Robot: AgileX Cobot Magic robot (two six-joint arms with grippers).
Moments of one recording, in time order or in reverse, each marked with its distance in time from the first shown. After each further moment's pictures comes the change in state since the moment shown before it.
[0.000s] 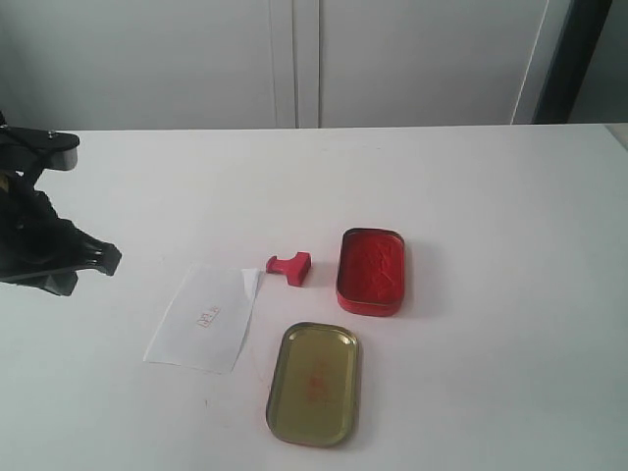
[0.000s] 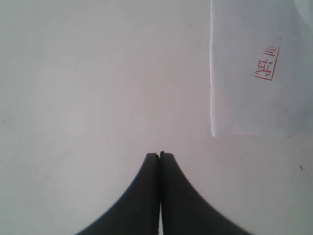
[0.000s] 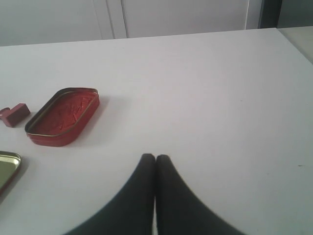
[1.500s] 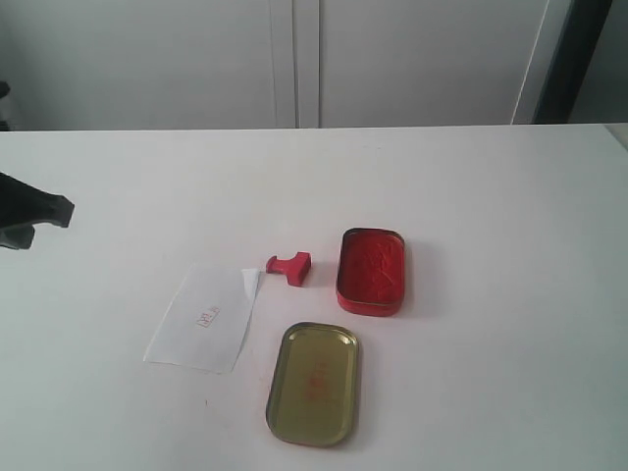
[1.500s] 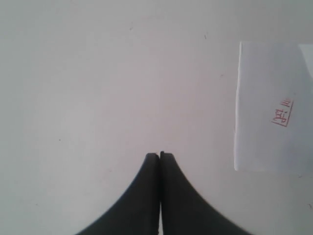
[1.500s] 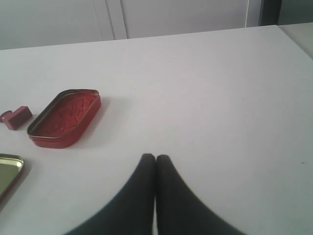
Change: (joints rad) left arm 0.103 -0.128 0.000 0.012 -0.048 0.002; right arm 0.000 0.000 0.000 0.002 0.000 0.019
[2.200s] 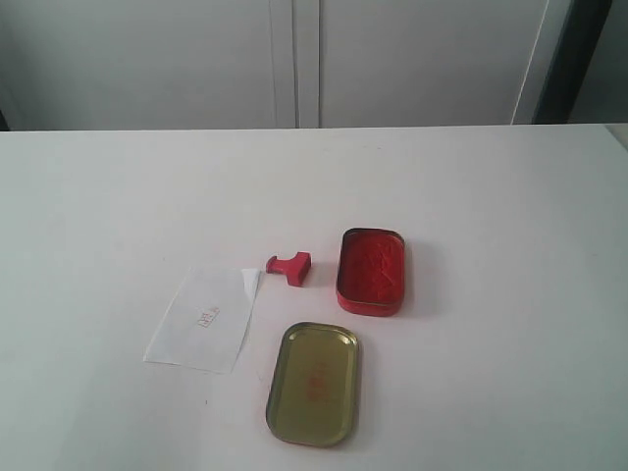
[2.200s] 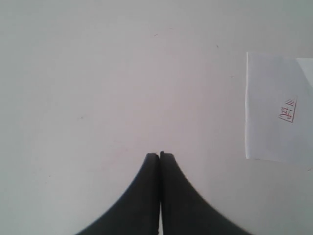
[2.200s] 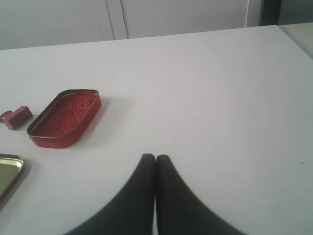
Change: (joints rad) left arm 0.086 -0.411 0.420 -0.032 -0.267 0.000; right arm 0.000 0.000 0.000 0.000 0.000 0.000
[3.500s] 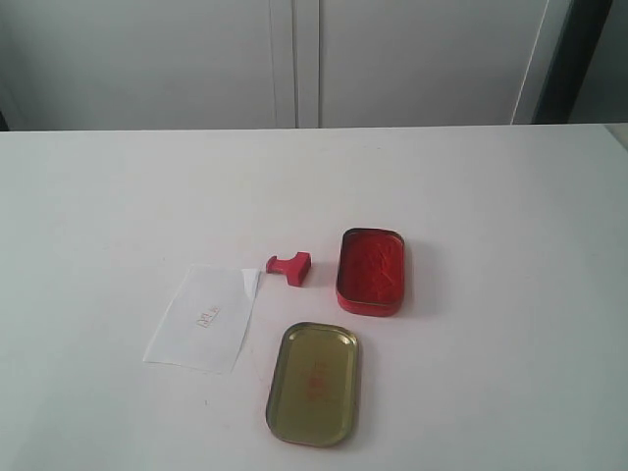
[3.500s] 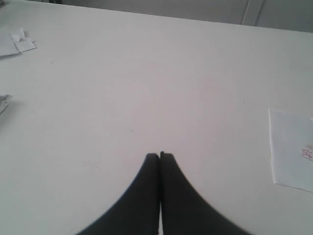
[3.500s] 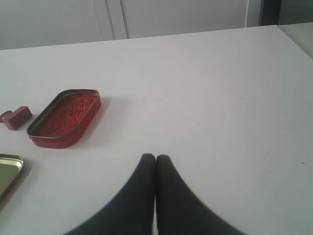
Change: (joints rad) left arm 0.173 -0.868 0.449 -0.028 -0.036 0.001; right arm 0.000 0.000 0.000 0.000 0.000 0.000
